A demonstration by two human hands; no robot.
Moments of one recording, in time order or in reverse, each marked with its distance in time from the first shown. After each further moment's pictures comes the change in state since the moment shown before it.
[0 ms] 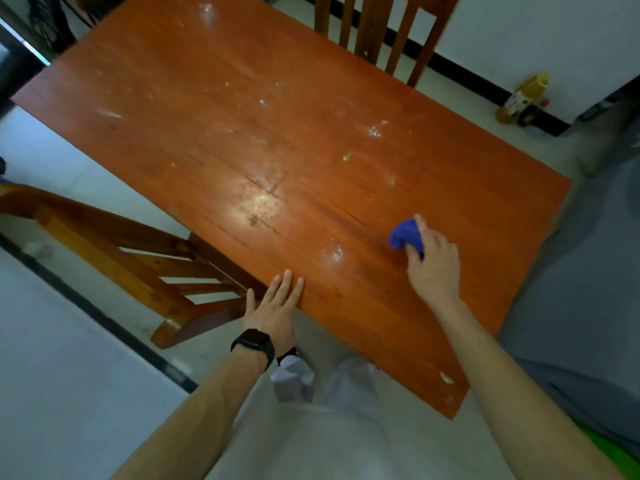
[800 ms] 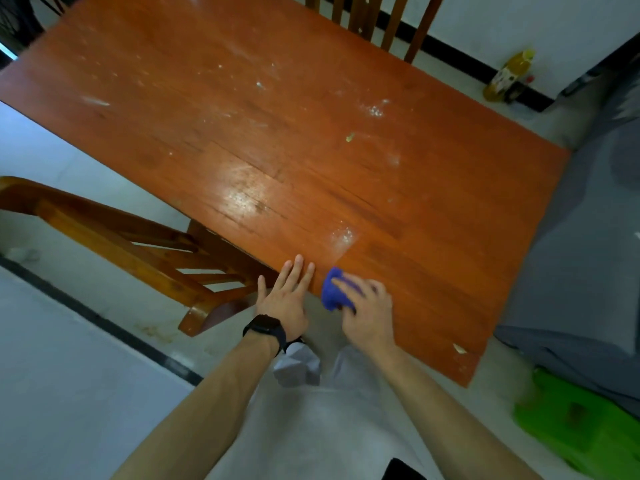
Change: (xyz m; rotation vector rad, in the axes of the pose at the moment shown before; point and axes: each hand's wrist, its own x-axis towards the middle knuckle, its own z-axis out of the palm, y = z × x) left_hand -0.001 -0.025 0.005 -0.067 0.020 0.112; right_hand -0.144 -0.104 0.066 0.110 -0.177 -0.122
